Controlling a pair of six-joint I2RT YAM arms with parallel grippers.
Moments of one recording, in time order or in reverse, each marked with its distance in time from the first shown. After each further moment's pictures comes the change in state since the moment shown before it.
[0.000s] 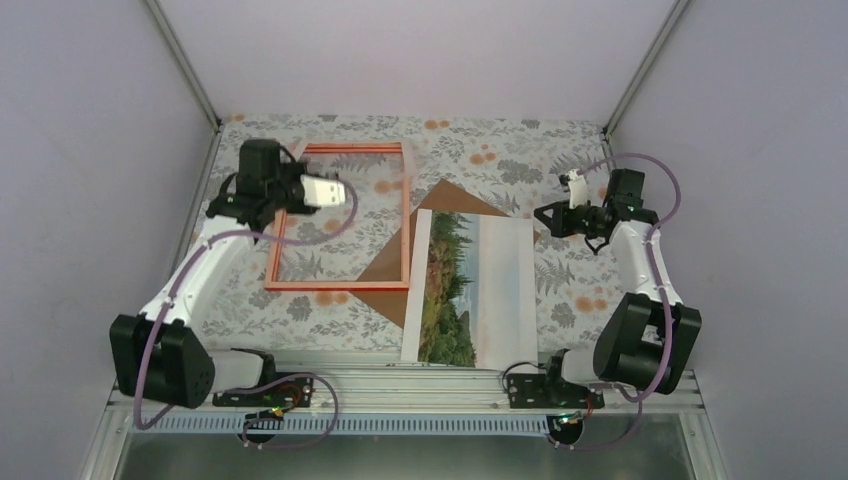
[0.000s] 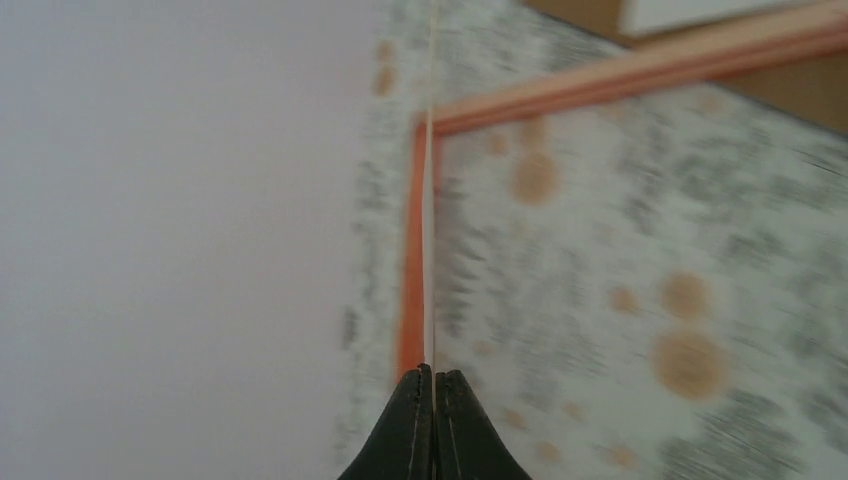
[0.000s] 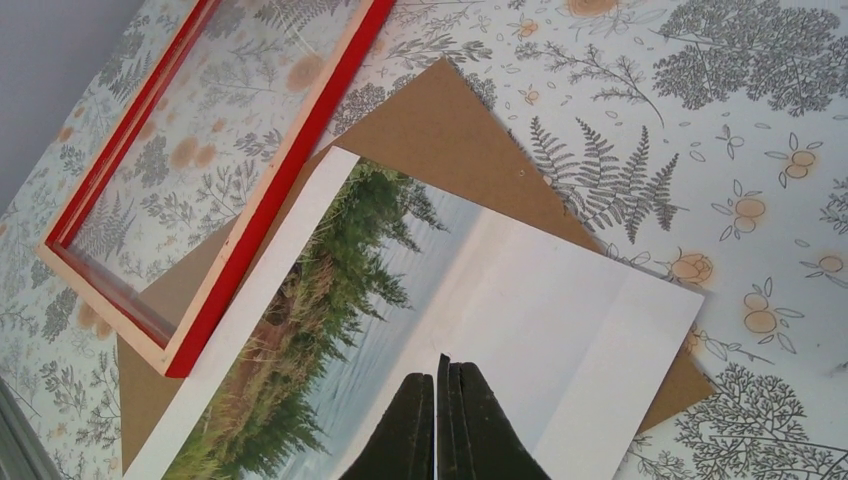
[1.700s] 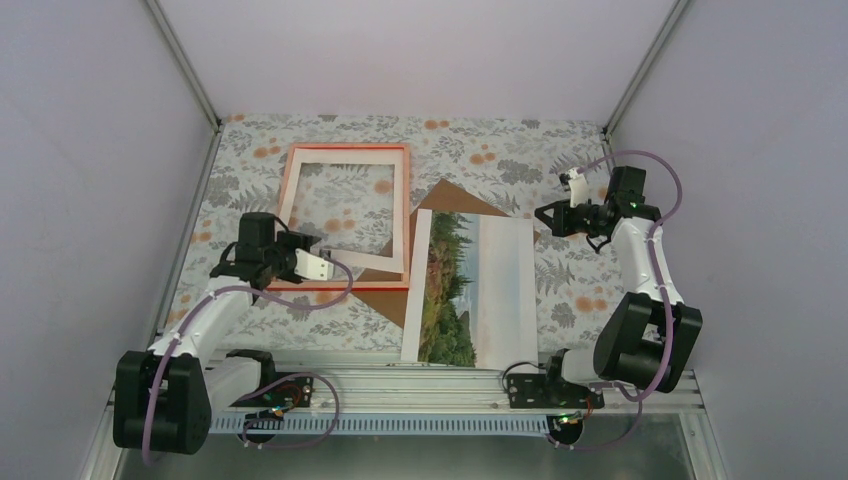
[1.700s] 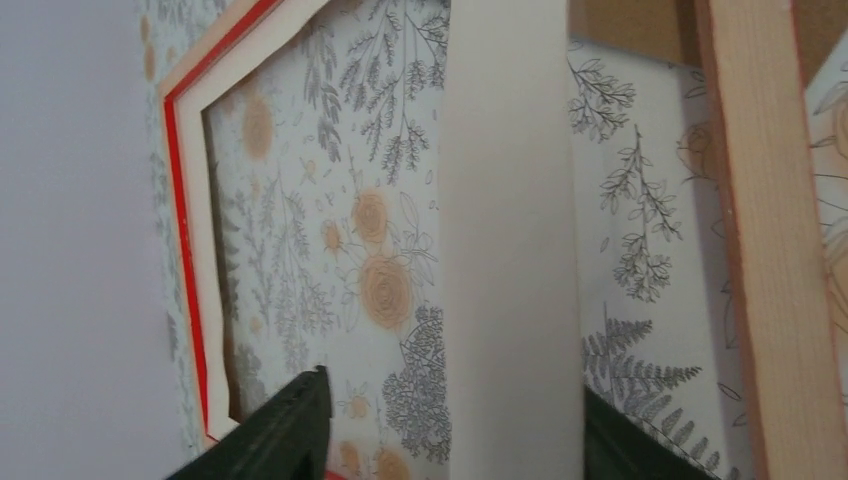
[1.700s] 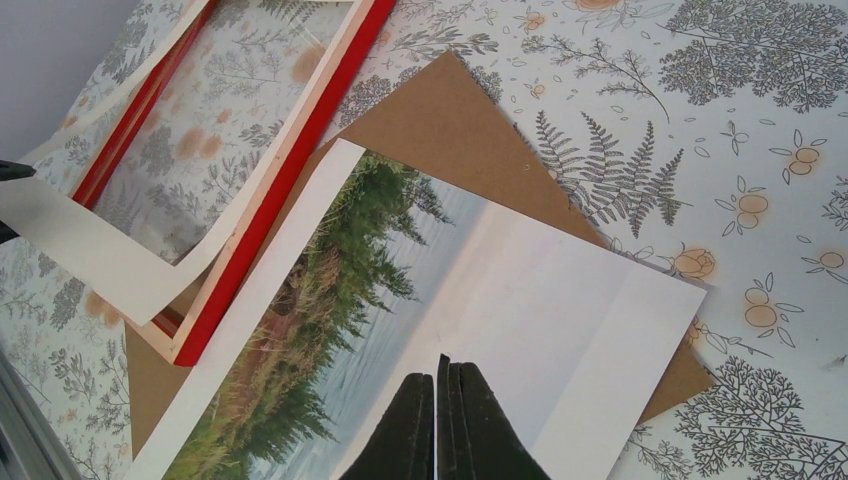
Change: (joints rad) left arm 0.092 -0.259 -0.646 0.143 0.066 0.295; right arm -0.001 0.013 0.048 -0.070 0.003 -0.035
